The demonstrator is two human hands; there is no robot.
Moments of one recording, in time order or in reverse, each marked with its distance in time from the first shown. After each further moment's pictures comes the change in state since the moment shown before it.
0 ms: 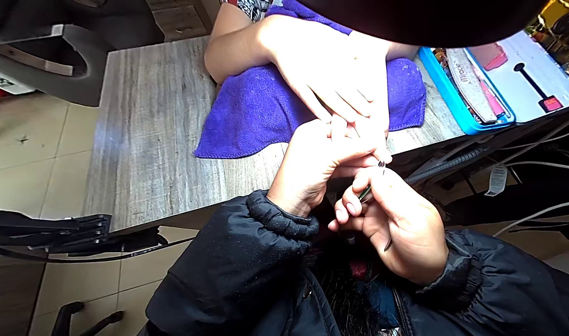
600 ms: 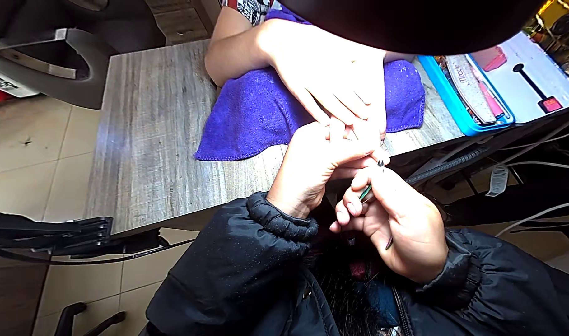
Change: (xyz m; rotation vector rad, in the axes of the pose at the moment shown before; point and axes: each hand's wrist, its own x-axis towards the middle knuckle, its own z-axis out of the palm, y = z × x) left_hand 0.001 -0.001 -0.001 0.027 0.013 0.012; right_hand 0.002 -0.002 -0.001 0.009 0.023 0.005
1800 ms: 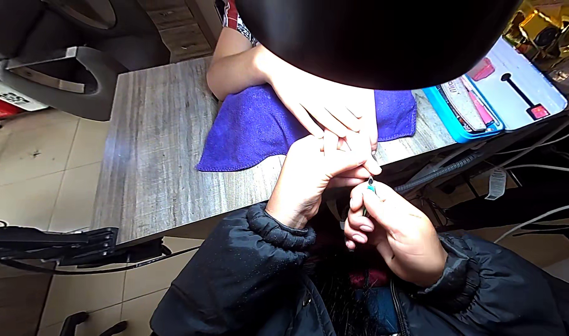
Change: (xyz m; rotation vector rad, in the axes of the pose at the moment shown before) left_hand -0.003 0.000 0.002 -0.015 -0.003 0.013; right_hand -0.003 -0.001 -0.015 -0.110 -0.133 0.021
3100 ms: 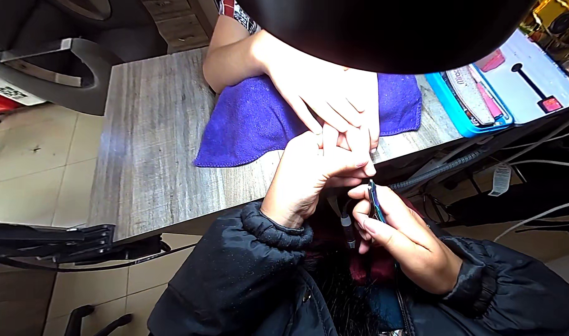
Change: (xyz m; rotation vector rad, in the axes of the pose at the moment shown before) left_hand -0.004 0.001 -0.003 0.039 0.015 -0.012; right_hand -0.011 0.001 -0.027 -0.691 -0.147 -0.180
